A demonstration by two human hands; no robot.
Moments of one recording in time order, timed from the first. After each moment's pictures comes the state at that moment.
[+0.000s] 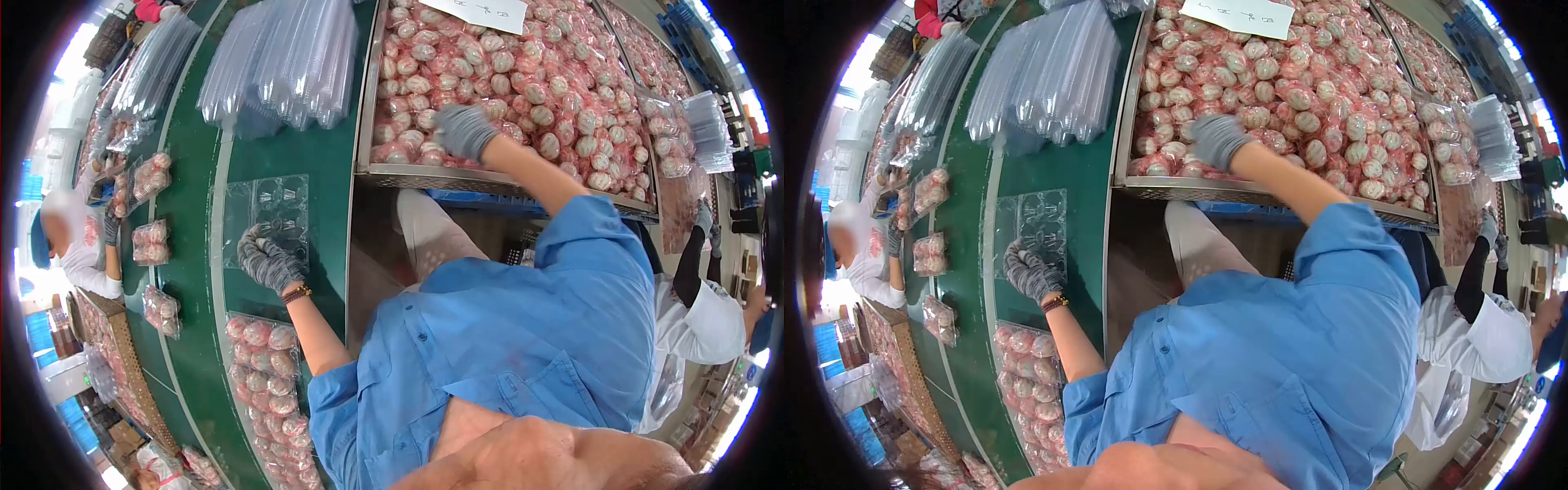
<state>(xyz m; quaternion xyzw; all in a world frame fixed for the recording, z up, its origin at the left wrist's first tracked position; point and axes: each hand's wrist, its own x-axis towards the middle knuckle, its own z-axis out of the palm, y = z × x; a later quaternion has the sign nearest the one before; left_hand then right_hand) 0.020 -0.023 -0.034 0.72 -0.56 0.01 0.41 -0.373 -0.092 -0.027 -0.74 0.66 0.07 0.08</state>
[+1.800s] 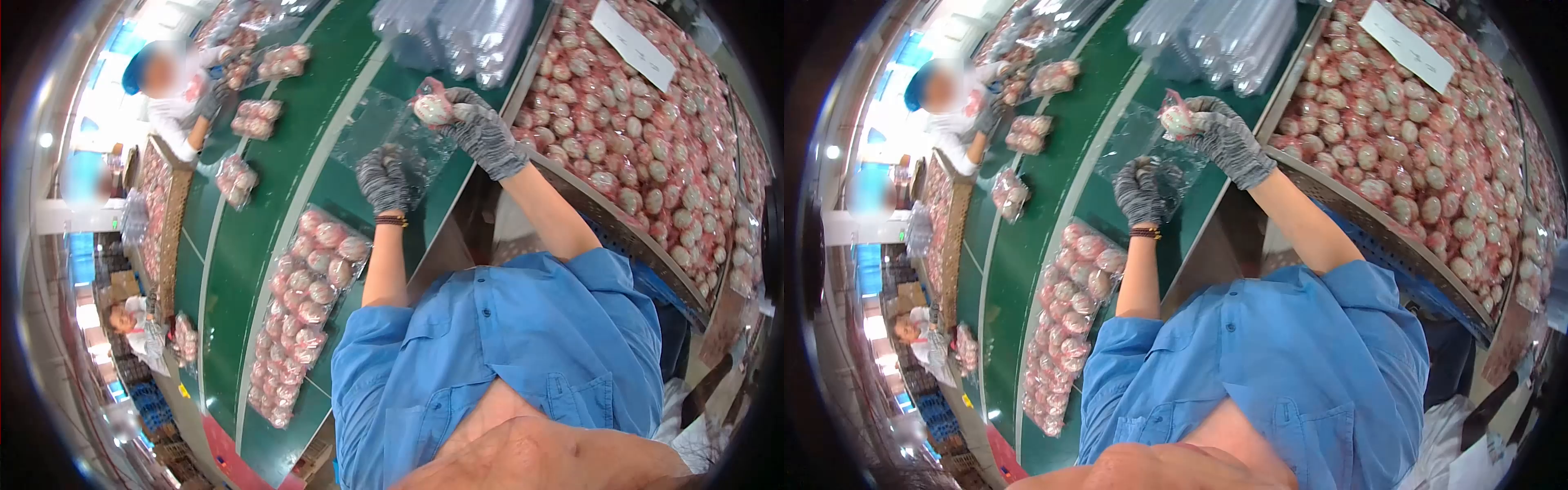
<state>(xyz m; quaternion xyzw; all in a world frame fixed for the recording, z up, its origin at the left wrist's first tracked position) 0.032 -0.010 -0.045 0.70 -0.57 -0.02 0.42 -0.162 -0.086 -0.014 -0.47 0.17 -0.55 0.67</state>
